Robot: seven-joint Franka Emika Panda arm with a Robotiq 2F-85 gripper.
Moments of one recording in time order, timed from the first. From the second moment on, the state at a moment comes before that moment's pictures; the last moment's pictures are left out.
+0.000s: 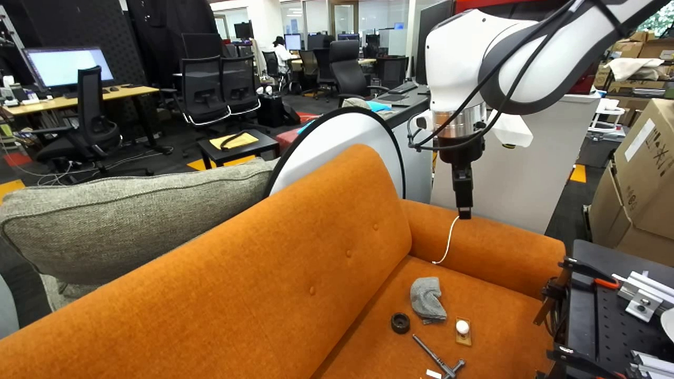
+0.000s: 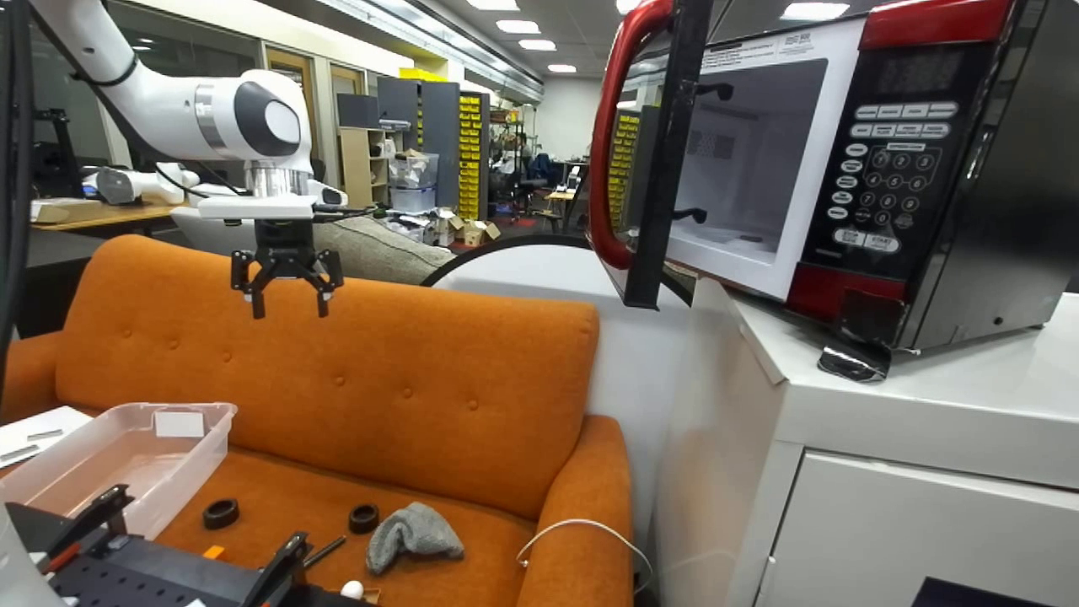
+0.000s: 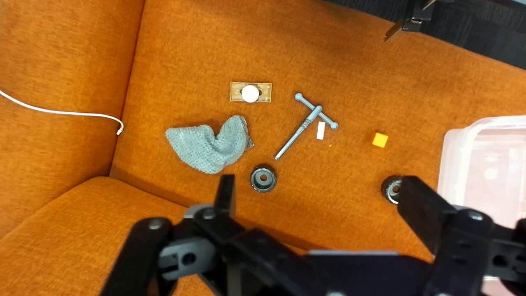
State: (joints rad) arm 0.09 -0.03 0.07 -2.42 -0.12 2.18 -0.13
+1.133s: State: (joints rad) arm 0.12 0.32 0.14 -2.43 0.04 2.40 -0.30
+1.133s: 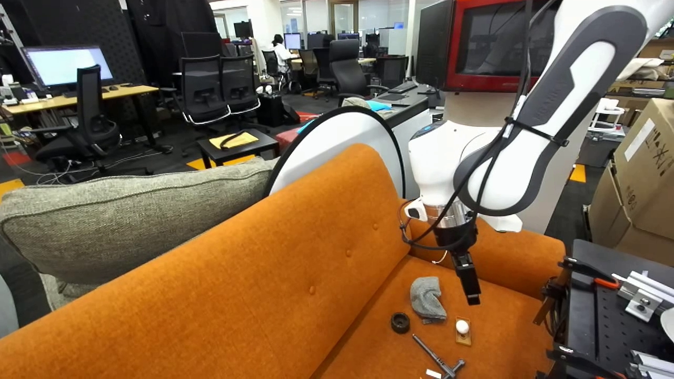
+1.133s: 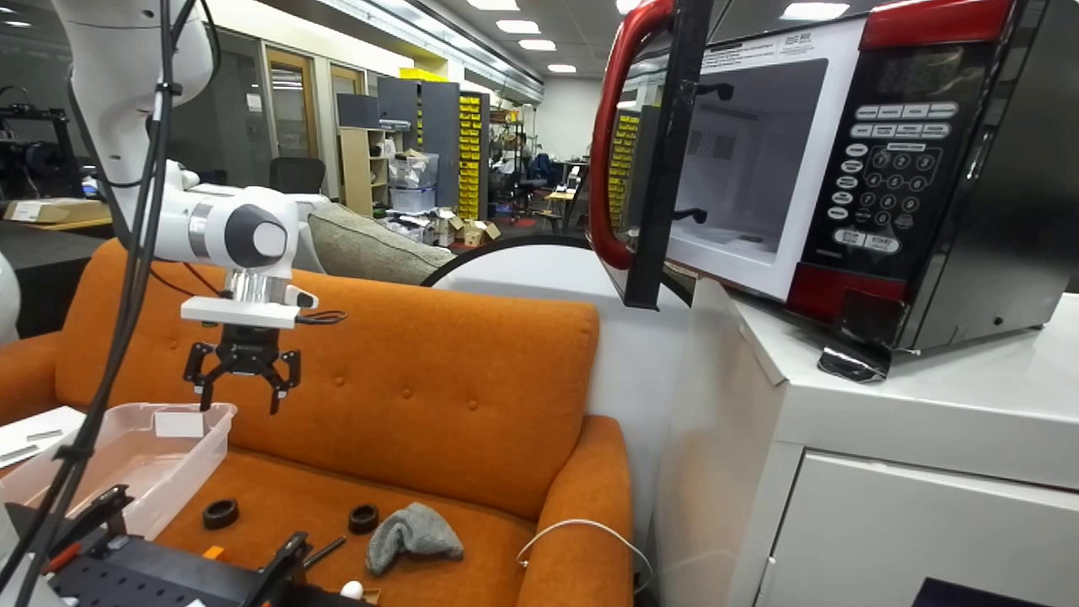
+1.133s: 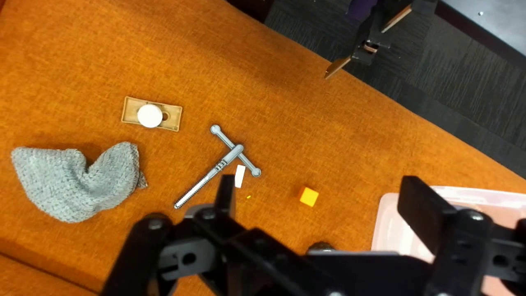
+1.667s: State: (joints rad) arm 0.13 0.34 0.16 -2.44 0.04 2.43 -0.30
